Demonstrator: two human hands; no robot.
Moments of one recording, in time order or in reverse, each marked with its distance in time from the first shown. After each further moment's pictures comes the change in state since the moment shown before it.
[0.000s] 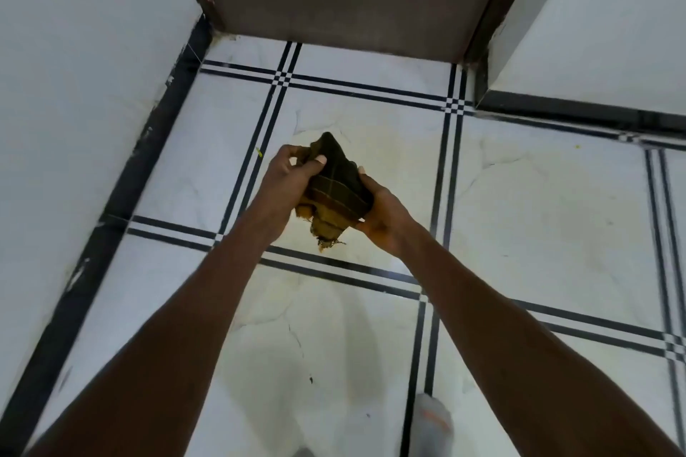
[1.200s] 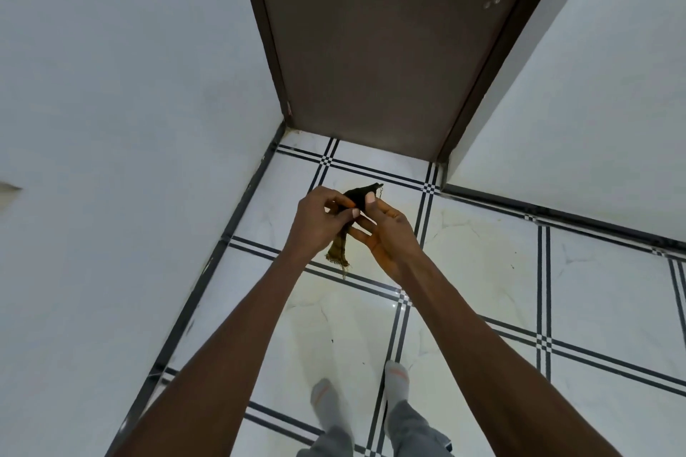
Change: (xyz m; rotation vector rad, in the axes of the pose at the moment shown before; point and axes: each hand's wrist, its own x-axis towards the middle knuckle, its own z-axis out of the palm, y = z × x) left_hand -0.403 0.309 -0.093 0.466 0.084 0.394; right_hand -0.503 -0.168 0.272 -0.076 -0.056 -0.267
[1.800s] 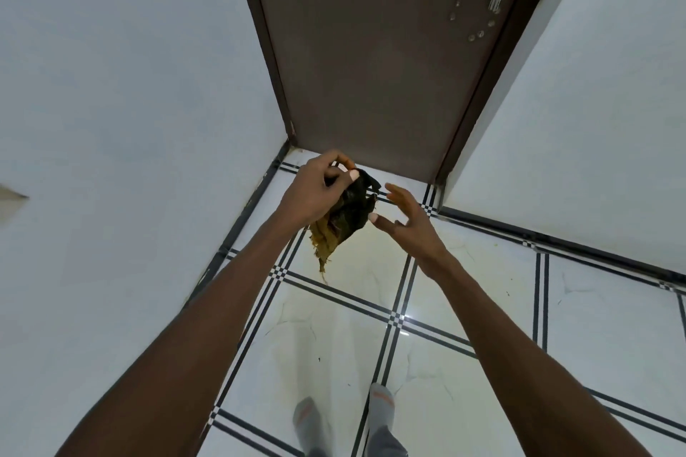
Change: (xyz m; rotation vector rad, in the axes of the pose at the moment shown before) left_hand 0.028 0.117 0.005 0.054 0.043 0.152; right_hand 0.007 -0.082 -0.097 -0.692 -0.029 -0.268
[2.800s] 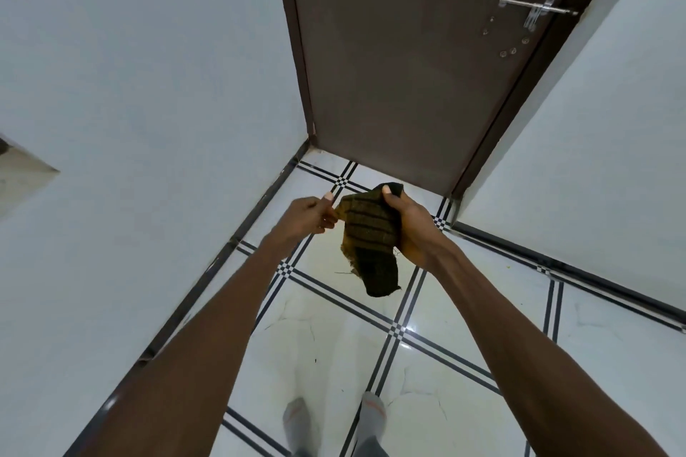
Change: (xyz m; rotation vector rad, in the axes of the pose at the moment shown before) left_hand -0.021 -0.064 0.007 -0.351 -0.072 -0.506; right_hand 0.016 -0.039 0.009 0.520 -0.230 0.296
